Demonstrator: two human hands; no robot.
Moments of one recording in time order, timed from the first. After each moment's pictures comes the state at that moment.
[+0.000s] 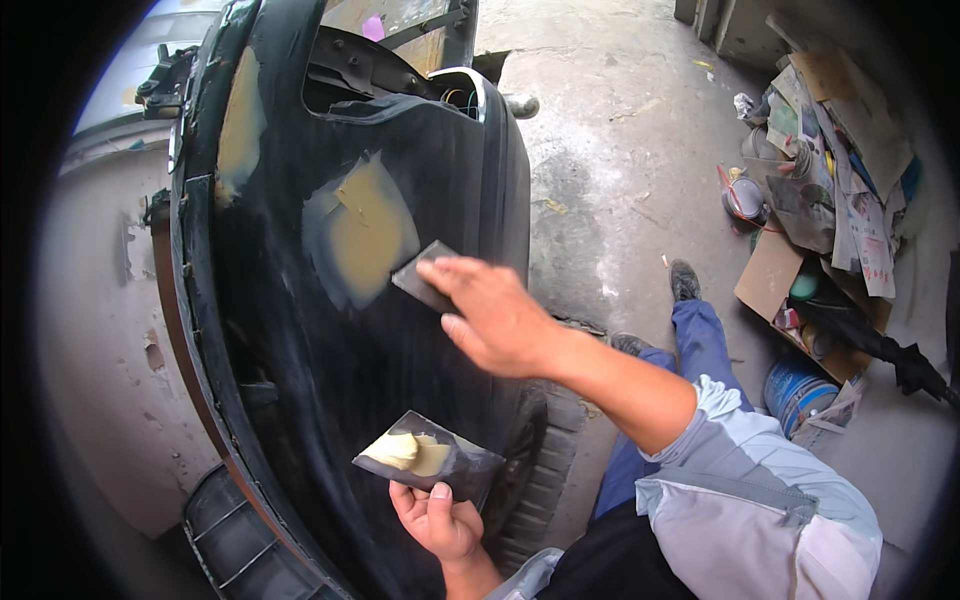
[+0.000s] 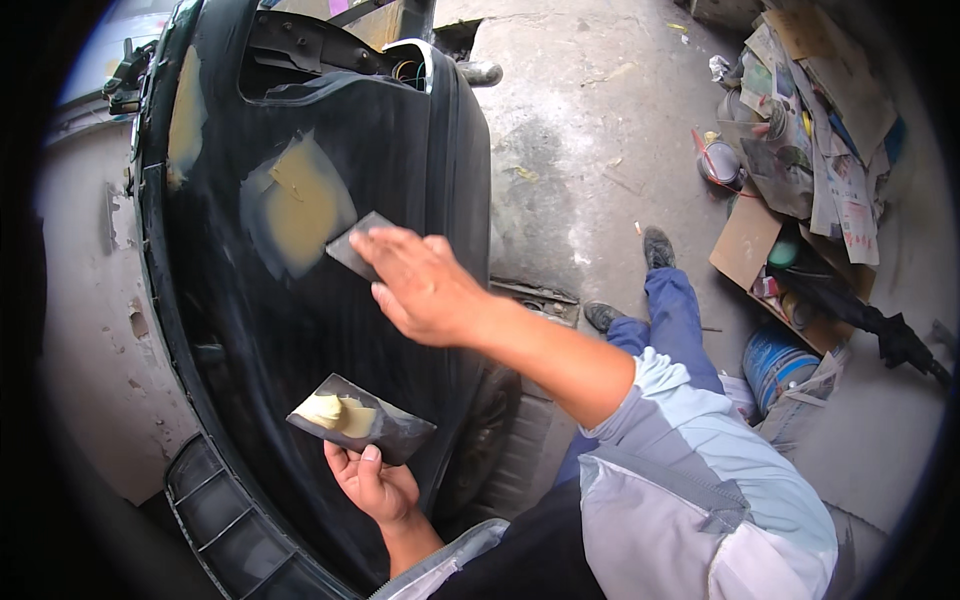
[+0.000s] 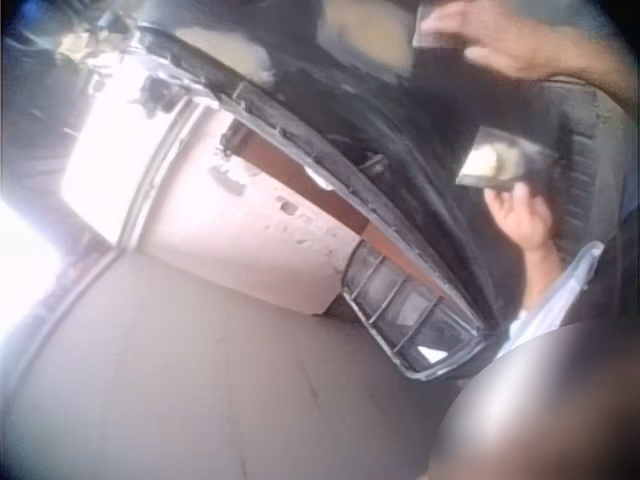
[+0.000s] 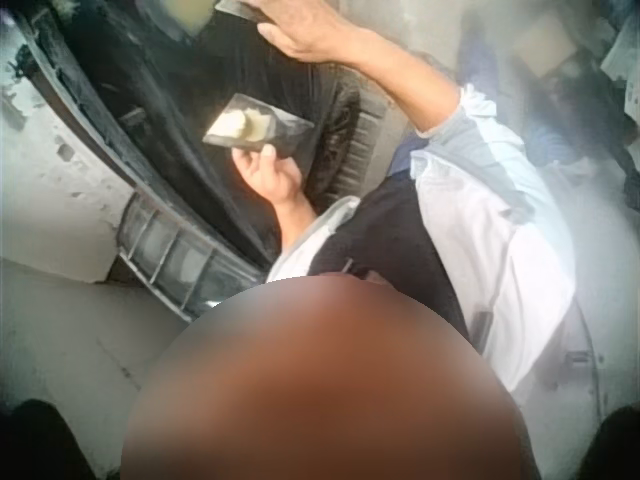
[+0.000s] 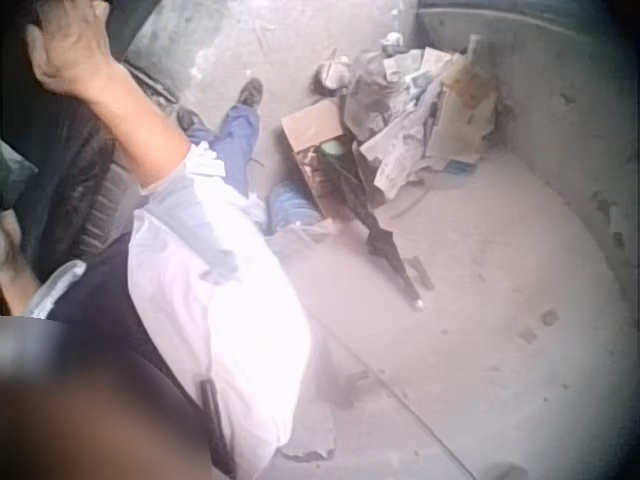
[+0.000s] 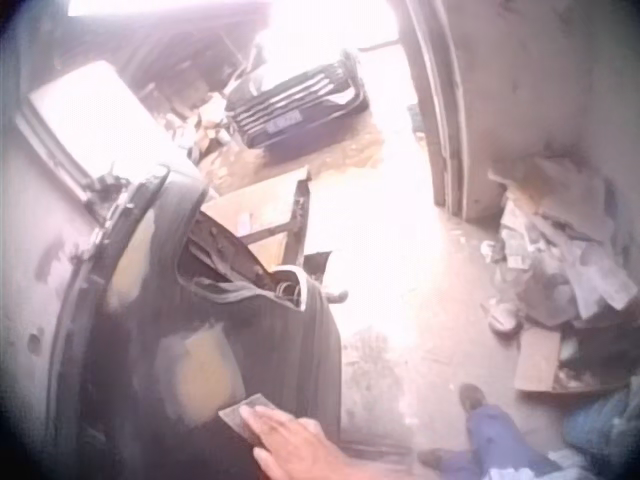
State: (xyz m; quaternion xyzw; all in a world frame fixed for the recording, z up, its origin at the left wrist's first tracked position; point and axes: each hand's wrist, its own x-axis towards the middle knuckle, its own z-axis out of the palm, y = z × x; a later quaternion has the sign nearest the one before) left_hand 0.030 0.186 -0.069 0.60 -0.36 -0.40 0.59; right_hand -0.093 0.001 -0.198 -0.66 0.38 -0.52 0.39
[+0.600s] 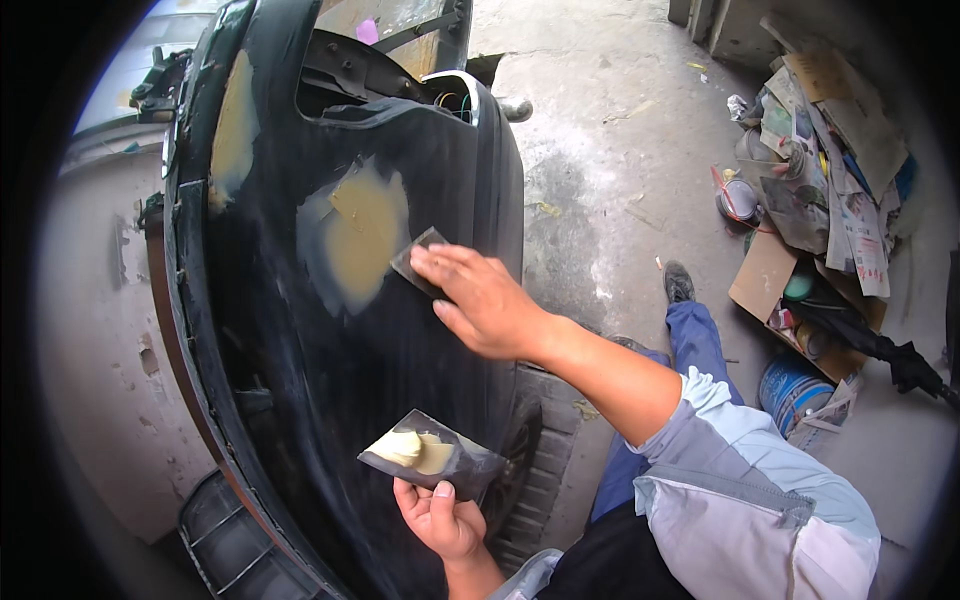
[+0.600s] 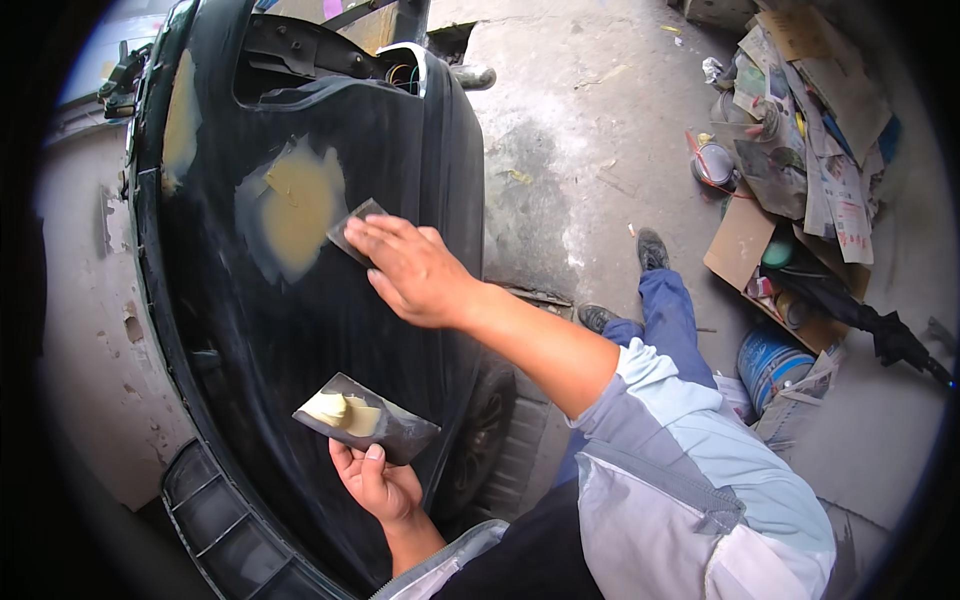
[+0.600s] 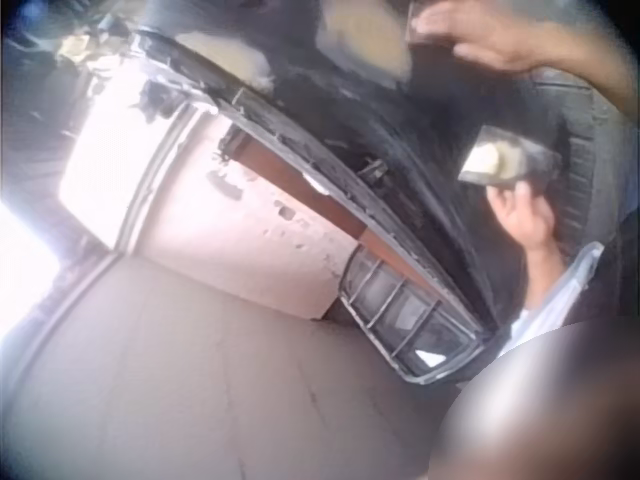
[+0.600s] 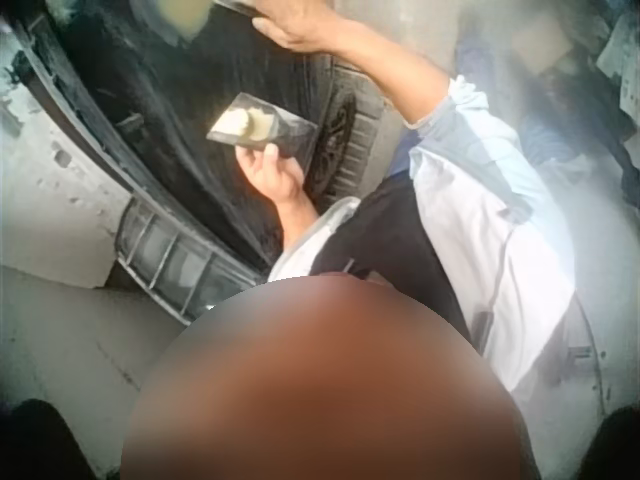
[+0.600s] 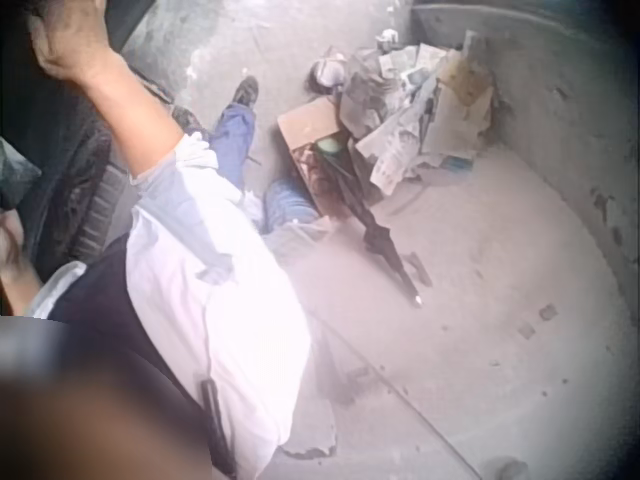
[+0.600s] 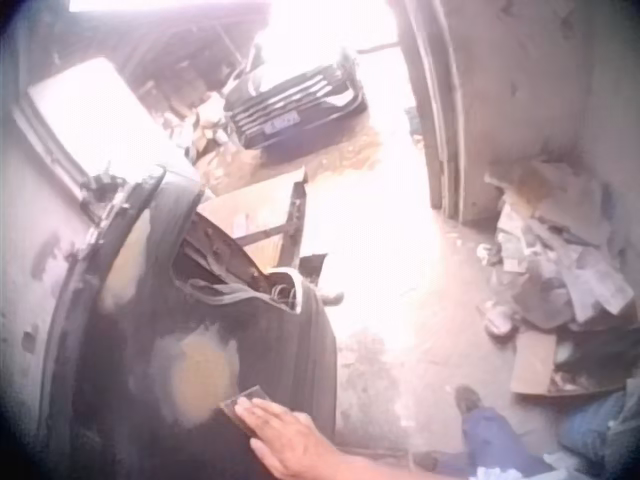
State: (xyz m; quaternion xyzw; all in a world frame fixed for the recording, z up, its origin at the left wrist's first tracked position) left_hand 0.022 0.182 -0.075 0.61 -0.33 -0.41 0.59; right_hand -0.087 -0.020 -0.217 -0.66 0.37 -0.54 0.37
